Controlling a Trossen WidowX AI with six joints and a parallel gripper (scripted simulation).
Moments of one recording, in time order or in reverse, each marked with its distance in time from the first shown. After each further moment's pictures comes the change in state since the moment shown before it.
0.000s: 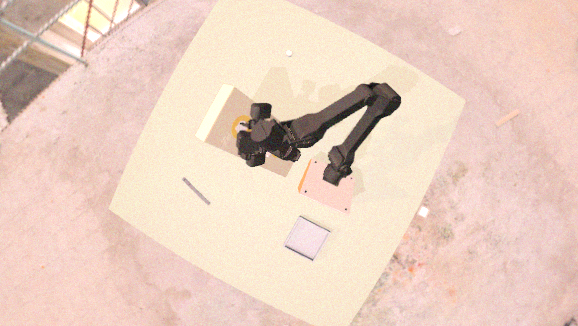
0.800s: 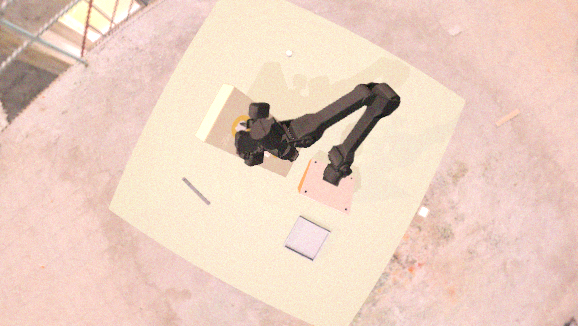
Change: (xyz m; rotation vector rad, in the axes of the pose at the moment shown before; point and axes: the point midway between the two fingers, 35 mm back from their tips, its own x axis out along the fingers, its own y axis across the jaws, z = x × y) arm 0.006 0.000 0.002 -0.001 -0.007 -0.001
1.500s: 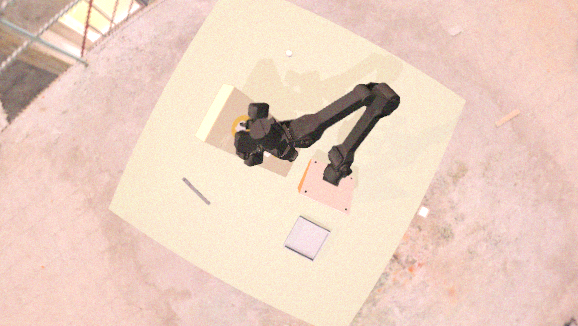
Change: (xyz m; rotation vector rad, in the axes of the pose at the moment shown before) arm 0.002 0.001 0.000 -0.006 -0.003 -0.002
